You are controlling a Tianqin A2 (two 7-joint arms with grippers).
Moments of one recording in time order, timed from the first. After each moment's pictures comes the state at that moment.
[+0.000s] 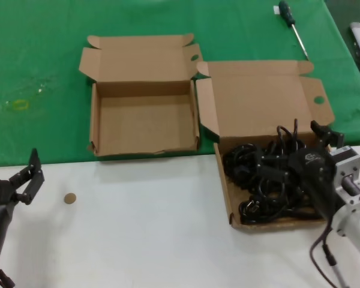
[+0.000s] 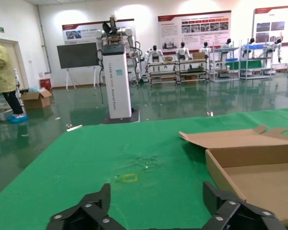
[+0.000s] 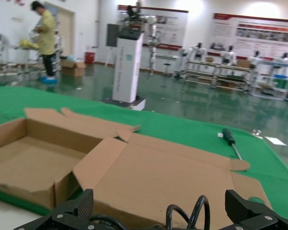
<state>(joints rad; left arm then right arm) 0.00 -0.30 1.60 -1.60 -1.80 0.00 0.00 0.03 0.46 -1.74 1.59 1.87 0.03 0.00</state>
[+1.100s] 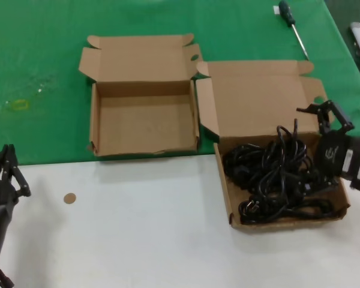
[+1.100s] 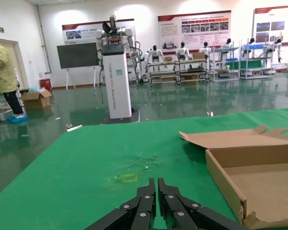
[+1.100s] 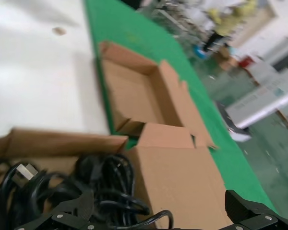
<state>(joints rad) 0.00 -0.30 1.60 -1.60 -1.80 0.00 0.00 0.23 0.90 -1.73 1.53 1.77 -0.59 -0.34</state>
